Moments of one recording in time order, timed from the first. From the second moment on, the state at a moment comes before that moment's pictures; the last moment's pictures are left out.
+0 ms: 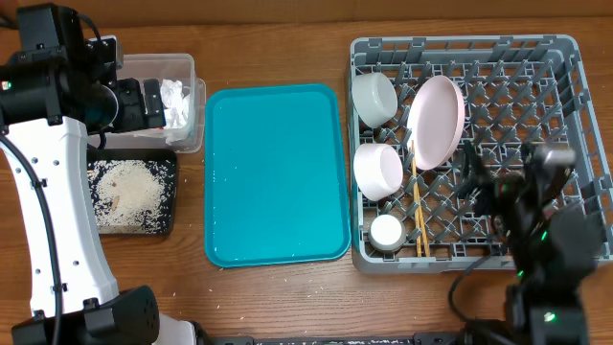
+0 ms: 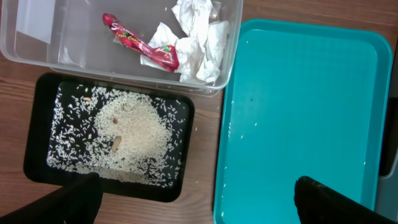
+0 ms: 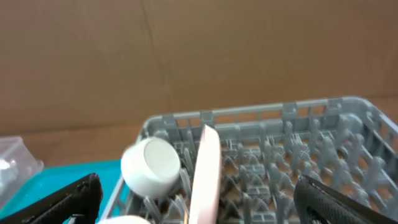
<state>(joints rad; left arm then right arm) 0.20 1.67 1.99 -1.46 0.05 0.00 -0.06 0.55 0.52 -0.09 -0.17 0.15</state>
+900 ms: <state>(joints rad) 0.20 1.67 1.99 -1.46 0.05 0.00 -0.02 0.01 0.02 -0.01 -0.17 0.15</state>
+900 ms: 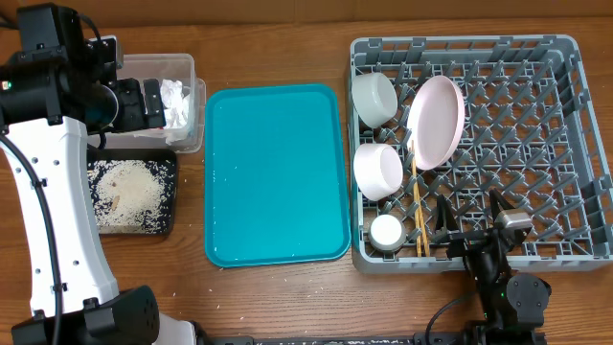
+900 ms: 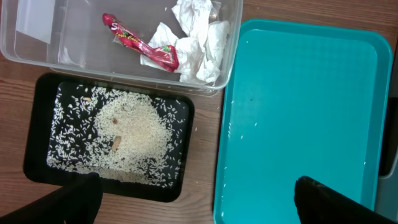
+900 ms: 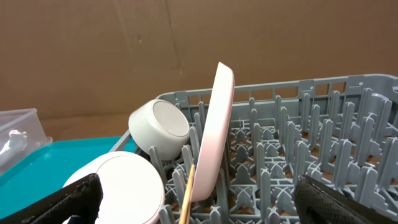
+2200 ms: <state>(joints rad) 0.20 1.66 1.99 -1.37 0.00 0.04 -0.02 0.01 0.02 -0.01 -0.17 0.15</state>
